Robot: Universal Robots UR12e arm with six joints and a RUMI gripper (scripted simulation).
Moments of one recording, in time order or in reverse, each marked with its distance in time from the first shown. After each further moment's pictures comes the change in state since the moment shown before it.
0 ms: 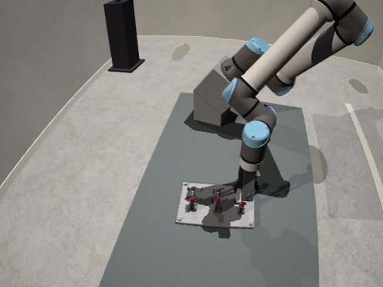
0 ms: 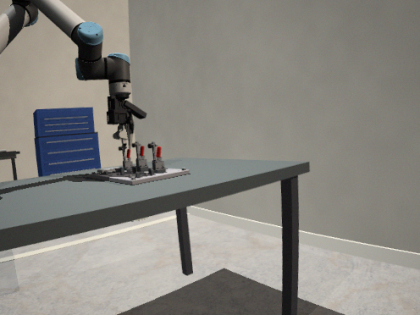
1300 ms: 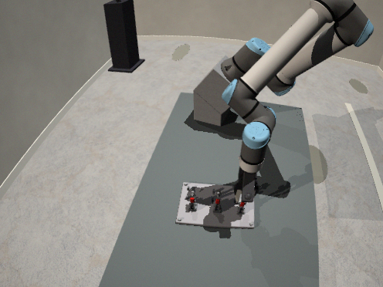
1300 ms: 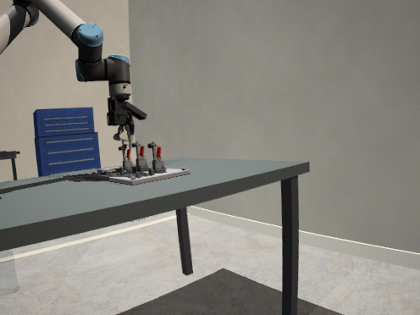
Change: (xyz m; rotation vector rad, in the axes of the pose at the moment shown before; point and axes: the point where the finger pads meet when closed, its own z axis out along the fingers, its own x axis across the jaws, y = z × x) arm 0.000 -0.002 0.005 0.006 0.002 -0.003
